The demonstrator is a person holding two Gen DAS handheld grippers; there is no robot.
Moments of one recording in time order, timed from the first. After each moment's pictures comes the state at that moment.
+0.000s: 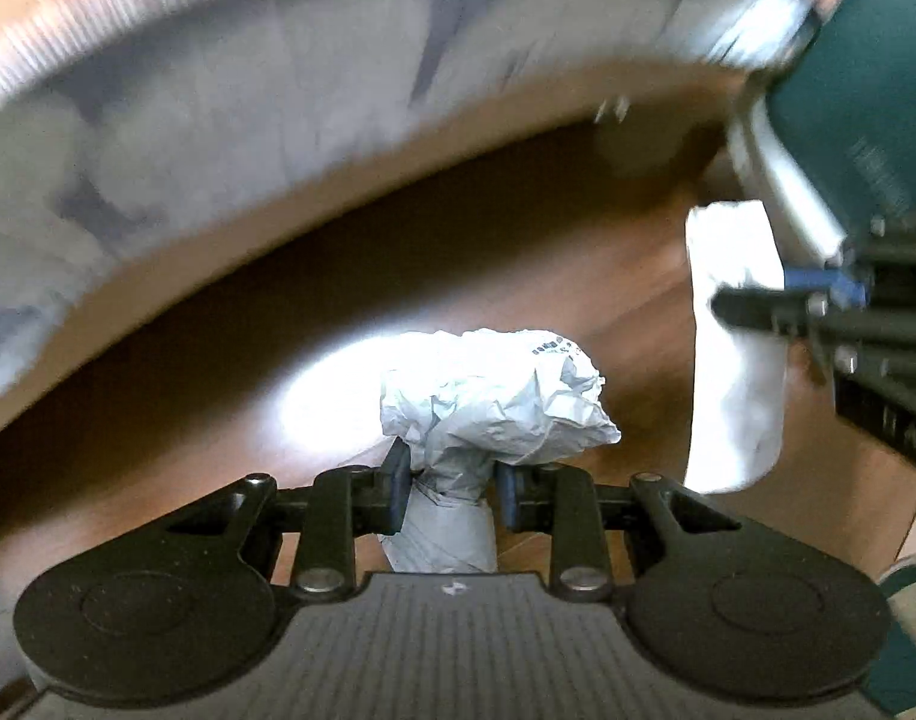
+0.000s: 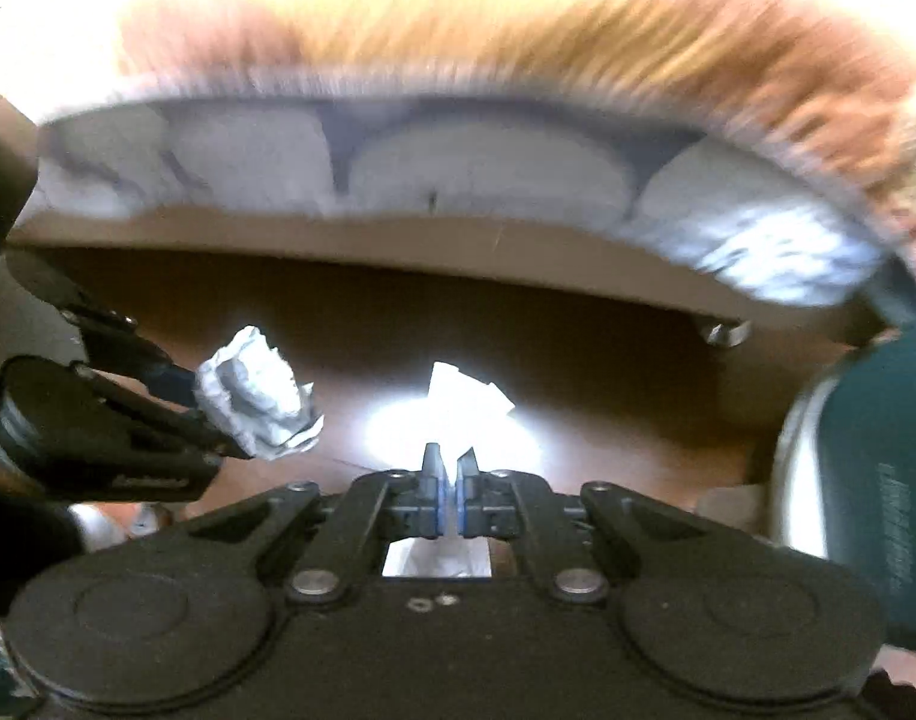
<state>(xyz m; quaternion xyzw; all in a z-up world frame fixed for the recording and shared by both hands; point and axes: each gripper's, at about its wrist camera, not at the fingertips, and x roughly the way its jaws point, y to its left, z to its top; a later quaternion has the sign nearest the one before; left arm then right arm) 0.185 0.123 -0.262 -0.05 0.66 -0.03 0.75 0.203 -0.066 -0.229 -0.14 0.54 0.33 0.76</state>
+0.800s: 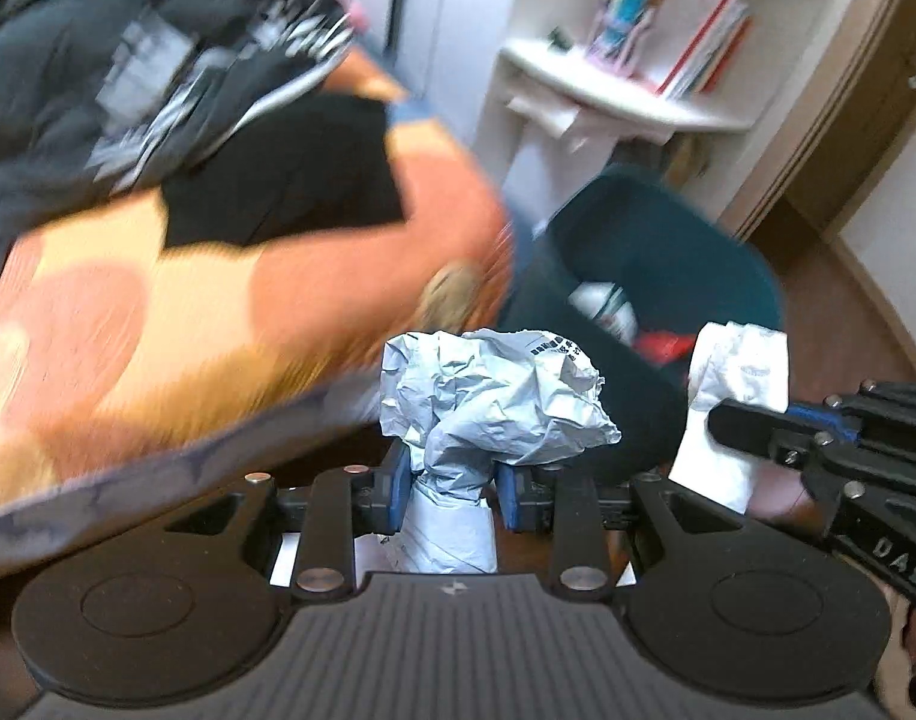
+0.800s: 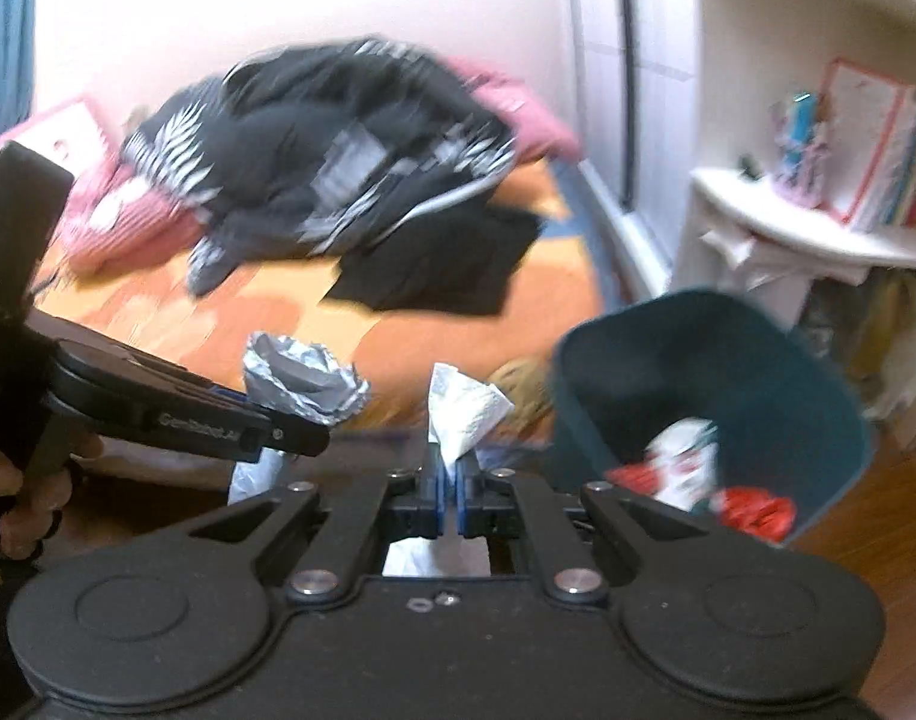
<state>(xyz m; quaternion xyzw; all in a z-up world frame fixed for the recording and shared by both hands) 0.209 -0.060 -0.004 -0.06 0.48 -0.06 0.87 0.205 -0.271 -0.003 -0.03 0.35 0.28 0.89</state>
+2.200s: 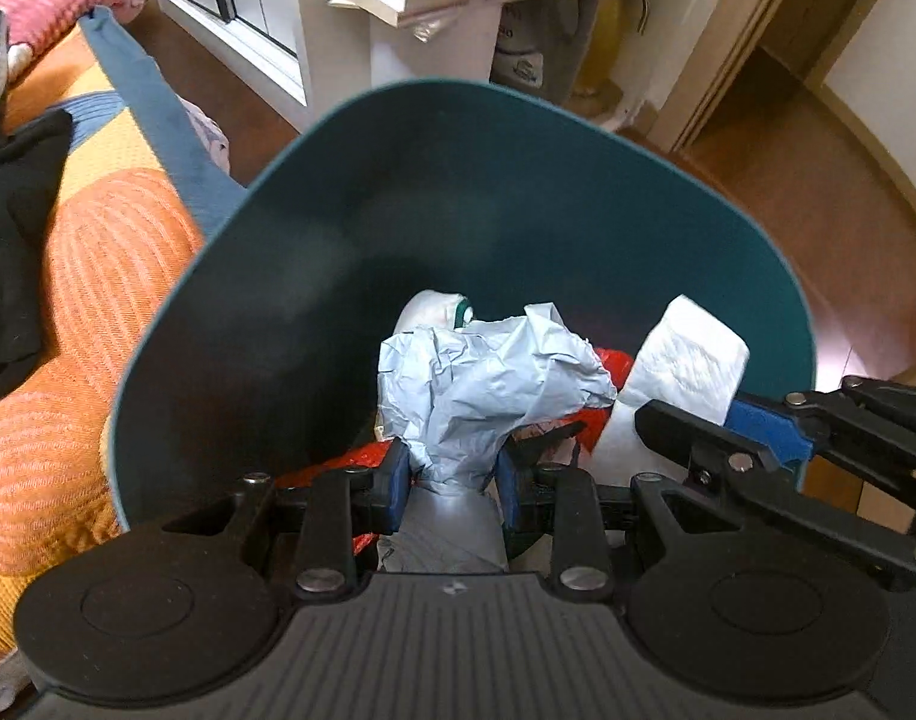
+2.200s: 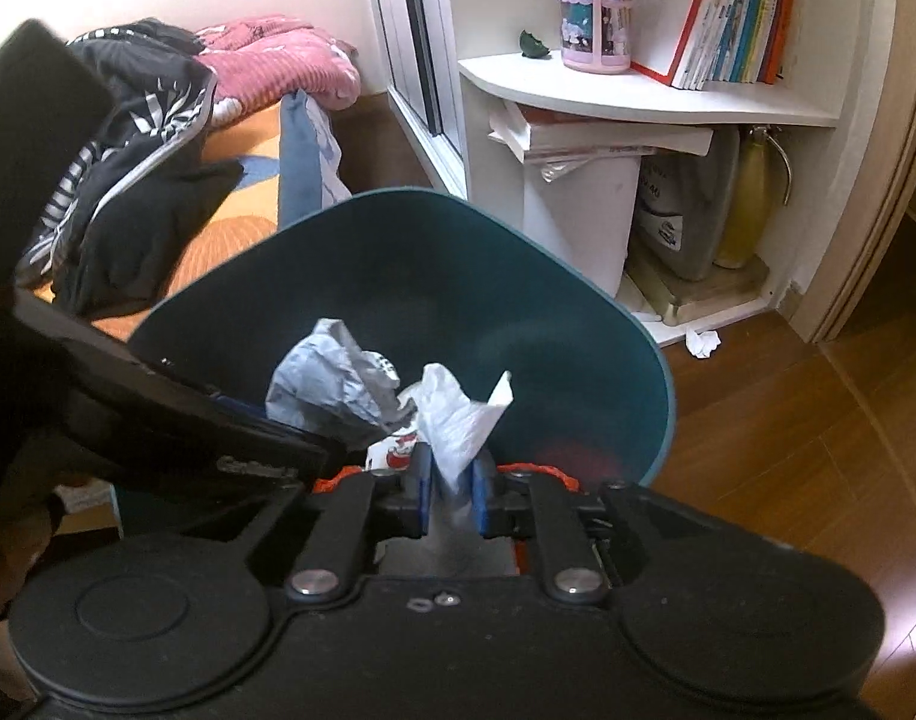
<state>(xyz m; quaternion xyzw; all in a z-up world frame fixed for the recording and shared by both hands) 0.388 -0.250 -0.111 0.05 0.58 -0.12 0.81 0.332 -0.375 -0.107 0.01 0.43 0.16 0.89</state>
